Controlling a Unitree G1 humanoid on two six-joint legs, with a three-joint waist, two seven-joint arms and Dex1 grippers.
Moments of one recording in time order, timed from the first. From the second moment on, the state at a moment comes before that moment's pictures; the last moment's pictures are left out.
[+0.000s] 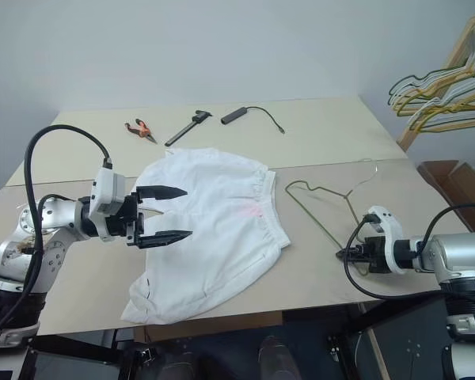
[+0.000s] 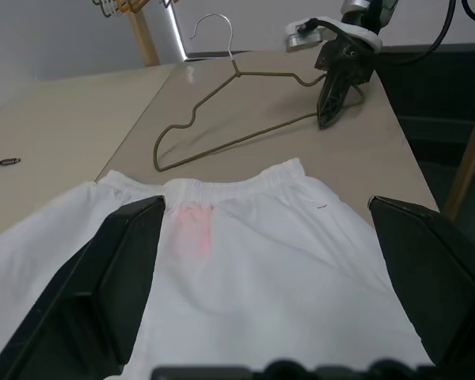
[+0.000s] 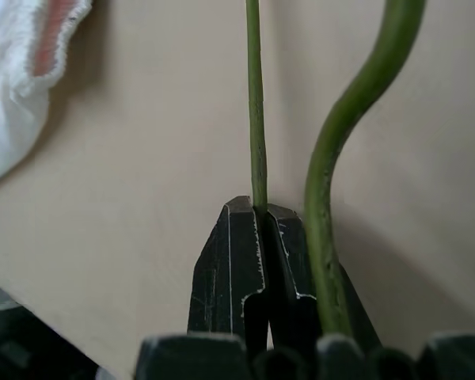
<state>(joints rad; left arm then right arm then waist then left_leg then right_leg) -0.37 0.73 0.03 -0.19 -0.51 0.31 -1.17 -0.43 -0.91 -0.01 0.27 0.49 1.19 1.06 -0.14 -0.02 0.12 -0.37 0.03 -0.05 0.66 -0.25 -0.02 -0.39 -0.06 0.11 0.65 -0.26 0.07</state>
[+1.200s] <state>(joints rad) -0.28 0.75 0.06 -0.27 -0.51 0.34 -1.09 -0.21 -1.16 0.05 -0.03 0.72 1.30 1.29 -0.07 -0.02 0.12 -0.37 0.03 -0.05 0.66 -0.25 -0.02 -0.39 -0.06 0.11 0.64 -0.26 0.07</state>
